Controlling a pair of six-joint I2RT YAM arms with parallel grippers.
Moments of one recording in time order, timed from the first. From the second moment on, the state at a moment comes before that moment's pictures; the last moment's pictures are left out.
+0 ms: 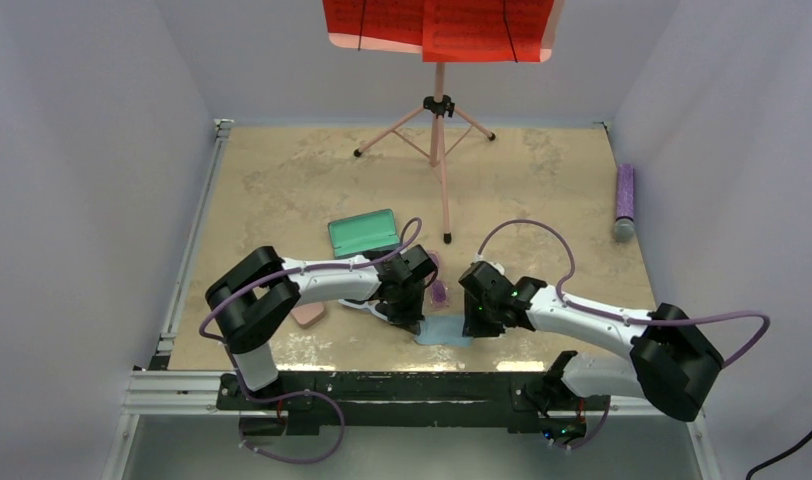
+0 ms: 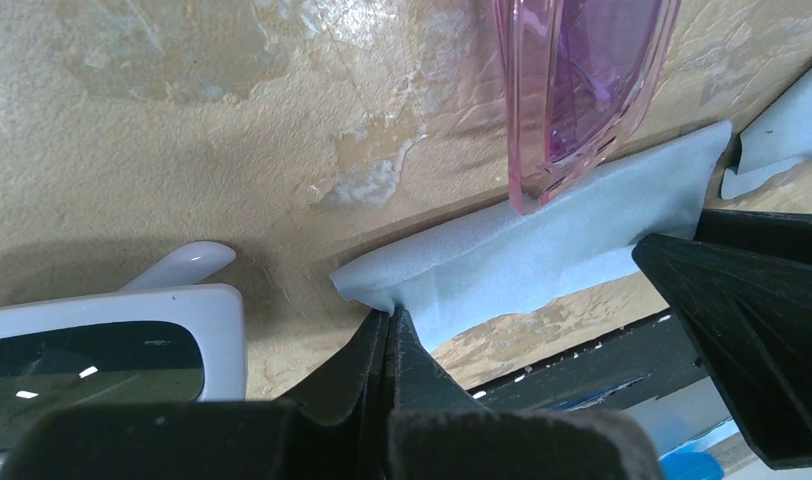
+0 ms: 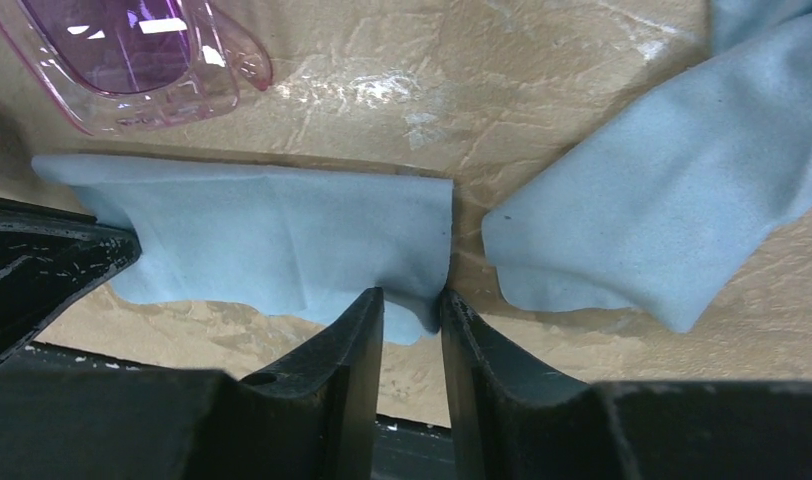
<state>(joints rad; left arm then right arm) -0.98 1.76 1.01 -0.50 0.13 -0.92 0.83 1.21 0.56 -0.55 0.05 0.86</state>
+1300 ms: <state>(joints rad) -0.82 1.52 1.10 -0.71 -0.12 -0.80 0.90 1.22 0.89 -0.44 0.21 0.63</state>
